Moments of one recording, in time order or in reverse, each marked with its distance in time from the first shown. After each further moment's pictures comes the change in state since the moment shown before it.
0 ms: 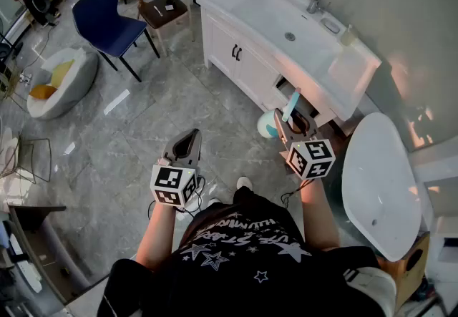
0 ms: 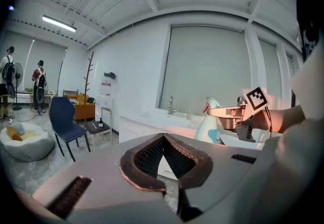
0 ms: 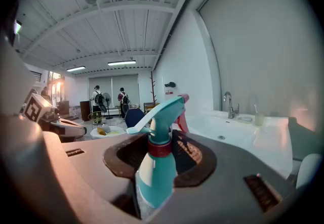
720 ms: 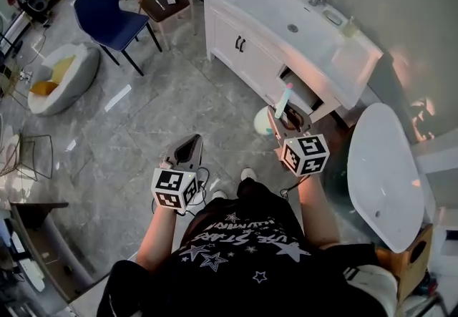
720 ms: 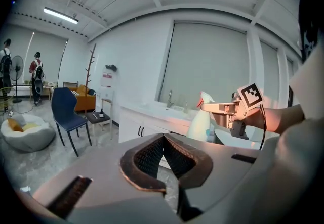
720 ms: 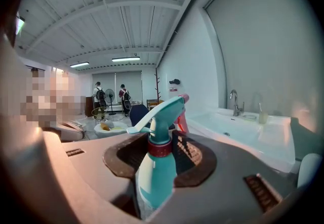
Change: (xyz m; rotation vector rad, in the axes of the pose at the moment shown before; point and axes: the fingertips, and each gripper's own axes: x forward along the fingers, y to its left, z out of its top) left arm -0.051 0.005 -0.039 -0.056 0.058 -0.016; right arm -0.010 0.056 -0.020 -0.032 0.039 0.021
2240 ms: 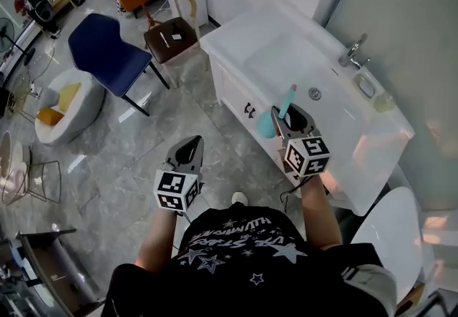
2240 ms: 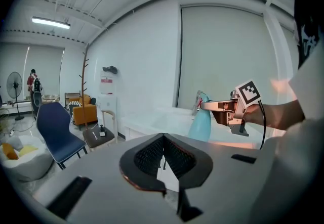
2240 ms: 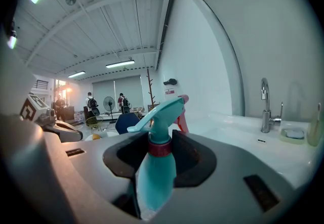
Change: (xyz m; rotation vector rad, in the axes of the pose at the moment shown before) left arm 0.336 0.160 0.151 0.083 0.005 0.105; right arm 0.352 -0.214 0.091 0.070 -0.043 0.090
